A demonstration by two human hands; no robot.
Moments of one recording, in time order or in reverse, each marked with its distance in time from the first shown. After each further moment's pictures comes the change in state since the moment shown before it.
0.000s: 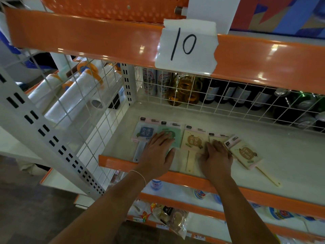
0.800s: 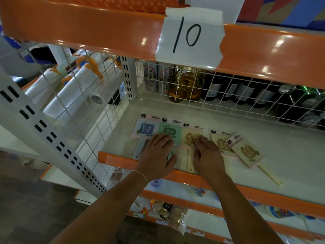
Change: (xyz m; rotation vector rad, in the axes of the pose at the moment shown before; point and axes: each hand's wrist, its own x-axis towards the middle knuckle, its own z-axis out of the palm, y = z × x) left_hand -0.009 -0.005 0.014 0.191 -0.013 0.062; right_hand 0.006 -0.008 0.024 0.098 0.106 -0.309
